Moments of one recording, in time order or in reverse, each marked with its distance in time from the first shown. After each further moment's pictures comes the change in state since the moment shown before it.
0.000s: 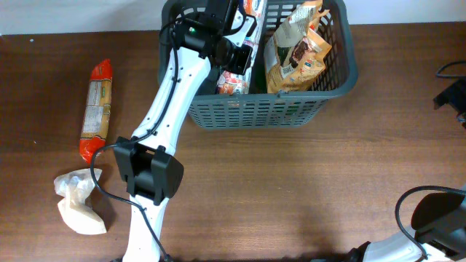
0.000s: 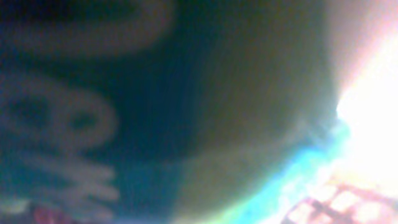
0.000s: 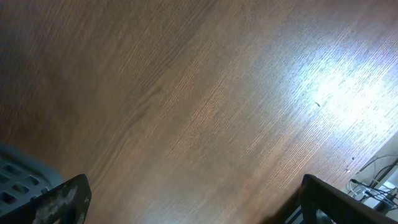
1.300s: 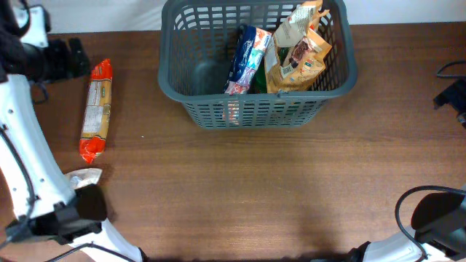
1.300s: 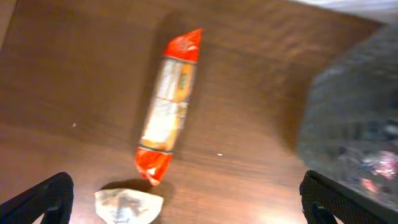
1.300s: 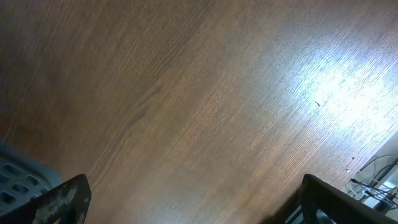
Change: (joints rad) left arm 0.721 -0.348 0.081 -0.441 -0.136 0.041; right arm 0.000 0.000 -0.002 0.000 0.000 -0.001
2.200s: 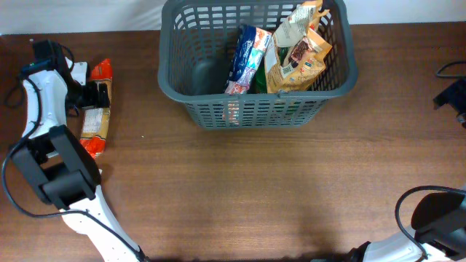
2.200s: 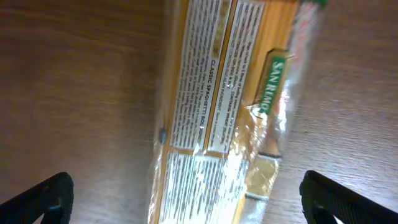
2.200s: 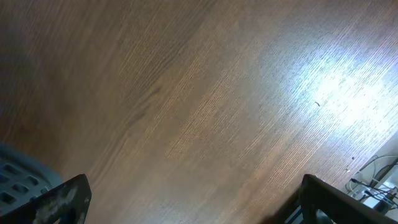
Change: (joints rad) left arm 0.060 0.324 -0.556 0.578 -0.072 0.208; right arm 0.000 0.000 0.000 0.000 0.000 0.000
